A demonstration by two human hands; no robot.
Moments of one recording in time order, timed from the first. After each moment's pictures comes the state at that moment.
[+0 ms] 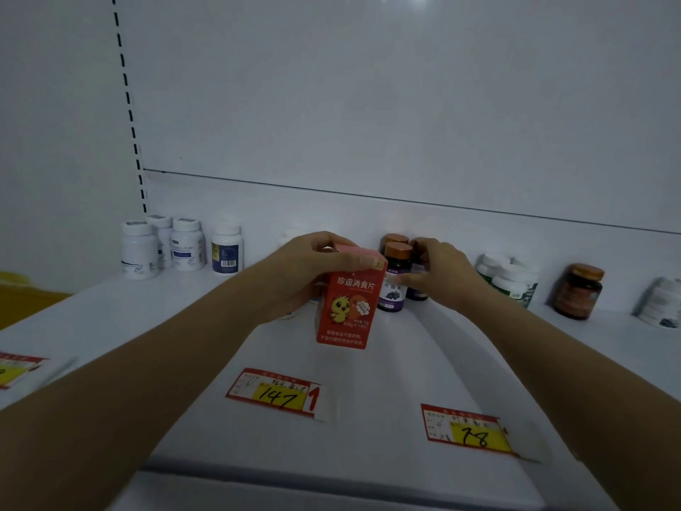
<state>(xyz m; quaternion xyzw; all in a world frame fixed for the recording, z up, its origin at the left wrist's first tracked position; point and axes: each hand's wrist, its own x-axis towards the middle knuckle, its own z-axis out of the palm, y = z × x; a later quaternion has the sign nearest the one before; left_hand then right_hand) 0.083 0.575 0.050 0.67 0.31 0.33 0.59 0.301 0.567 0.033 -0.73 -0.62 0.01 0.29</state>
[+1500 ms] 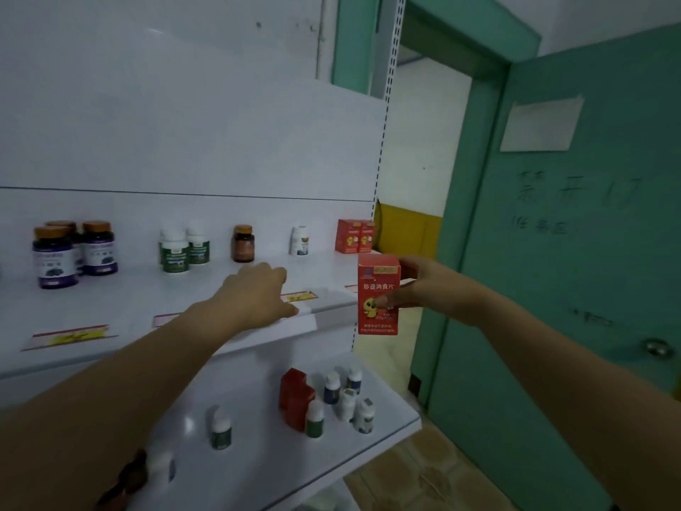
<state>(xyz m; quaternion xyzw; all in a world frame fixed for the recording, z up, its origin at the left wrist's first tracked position) 0.329 0.276 0.038 0.96 0.26 0.12 0.04 0.478 0.075 0.066 -0.79 -0.42 0.18 0.42</state>
